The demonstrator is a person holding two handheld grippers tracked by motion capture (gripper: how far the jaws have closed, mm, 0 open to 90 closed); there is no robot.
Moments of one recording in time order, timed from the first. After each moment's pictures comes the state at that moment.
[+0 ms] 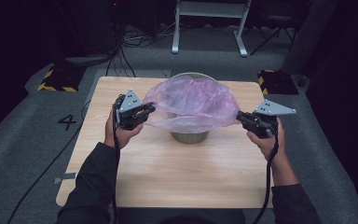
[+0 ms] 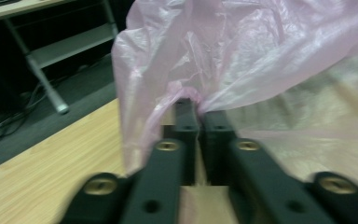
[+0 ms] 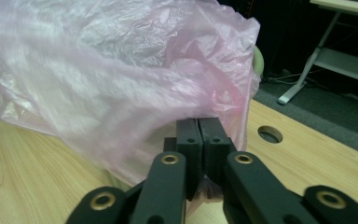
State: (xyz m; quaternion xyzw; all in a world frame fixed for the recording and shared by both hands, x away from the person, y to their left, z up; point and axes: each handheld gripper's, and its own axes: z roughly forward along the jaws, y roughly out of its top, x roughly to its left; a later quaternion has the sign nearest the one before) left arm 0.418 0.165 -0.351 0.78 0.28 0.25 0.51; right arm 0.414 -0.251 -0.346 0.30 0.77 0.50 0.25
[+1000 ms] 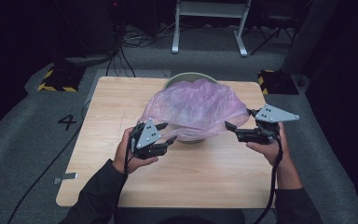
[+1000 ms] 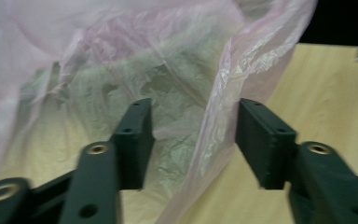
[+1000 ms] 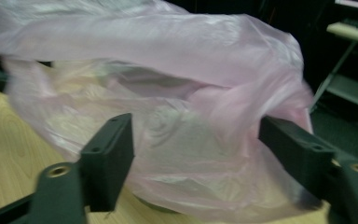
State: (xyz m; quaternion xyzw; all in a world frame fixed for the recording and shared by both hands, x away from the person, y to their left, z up) left arm 0.357 0.117 -0.372 0.81 0.20 0.27 0.48; right arm 0.387 -0.242 -0.331 0.24 0.78 0.52 0.26
